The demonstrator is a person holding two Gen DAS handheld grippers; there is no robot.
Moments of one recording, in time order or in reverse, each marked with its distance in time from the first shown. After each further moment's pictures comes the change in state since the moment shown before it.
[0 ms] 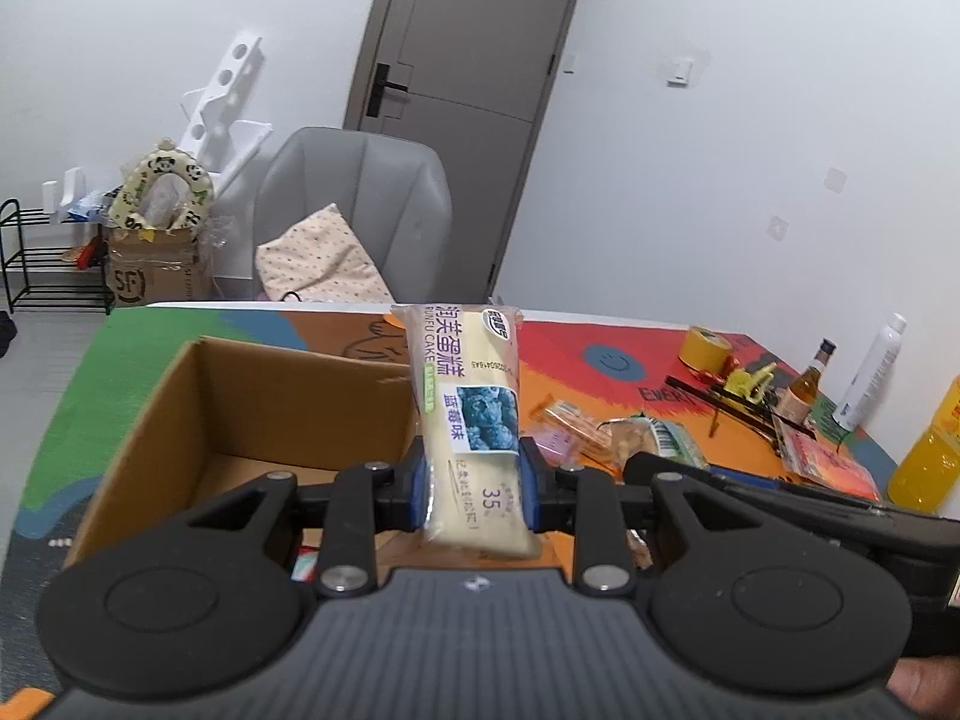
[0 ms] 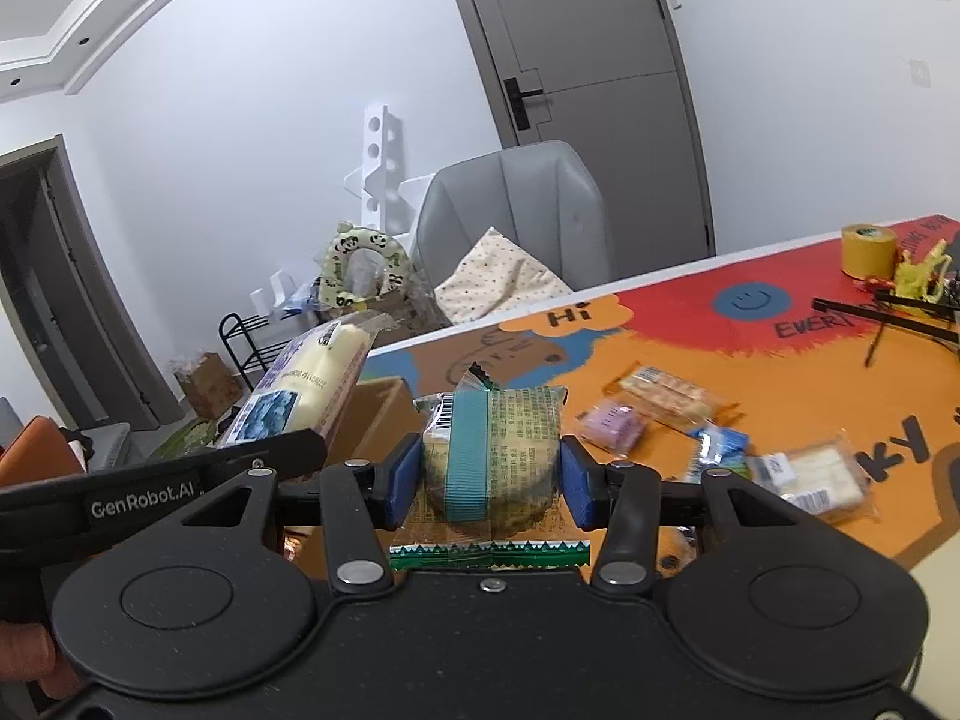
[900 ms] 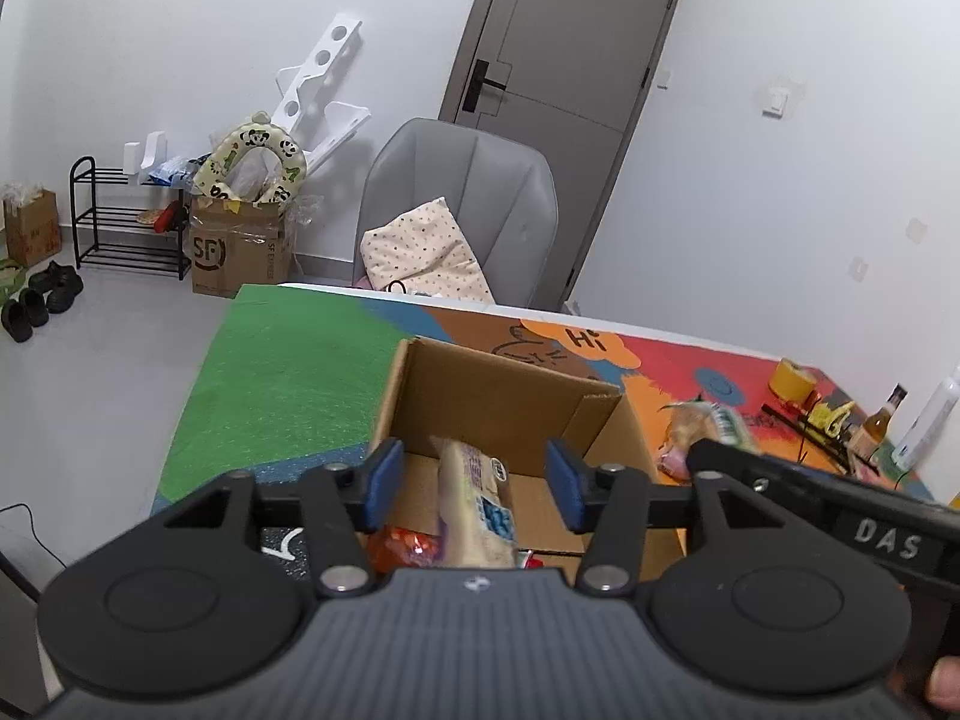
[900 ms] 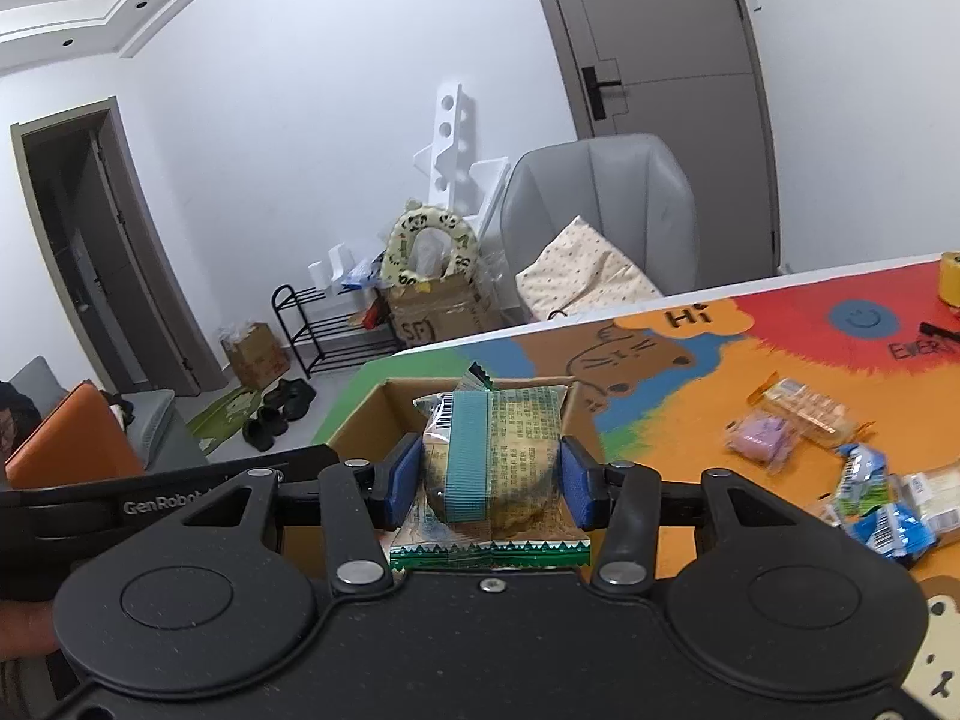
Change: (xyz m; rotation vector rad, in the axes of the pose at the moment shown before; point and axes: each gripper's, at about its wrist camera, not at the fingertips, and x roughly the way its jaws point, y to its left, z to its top) left arm -0.026 0.098 0.010 -0.107 0.011 0.106; right arm 0.030 0.083 0.004 -0.070 0.038 0.089
